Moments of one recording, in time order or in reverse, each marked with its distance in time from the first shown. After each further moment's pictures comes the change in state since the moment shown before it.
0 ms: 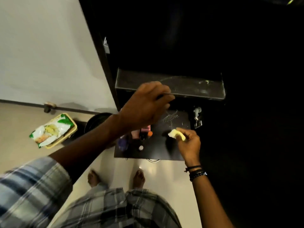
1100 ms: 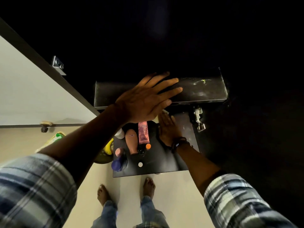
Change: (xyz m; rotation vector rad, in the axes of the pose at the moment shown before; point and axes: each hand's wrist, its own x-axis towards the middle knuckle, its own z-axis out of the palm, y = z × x) left_hand 0.071 -0.044 0.035 0.137 -0.323 0.174; right_hand 0.114 0.056 0.093 -0.796 -0.382 -0.487
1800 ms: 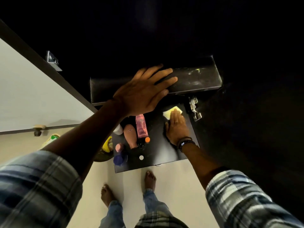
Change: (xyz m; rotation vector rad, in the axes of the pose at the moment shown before) left_hand 0.001 0.002 0.001 -0.064 0.025 -0.023; right_hand -0.038 0.013 -0.002 -0.005 -0.001 0.316
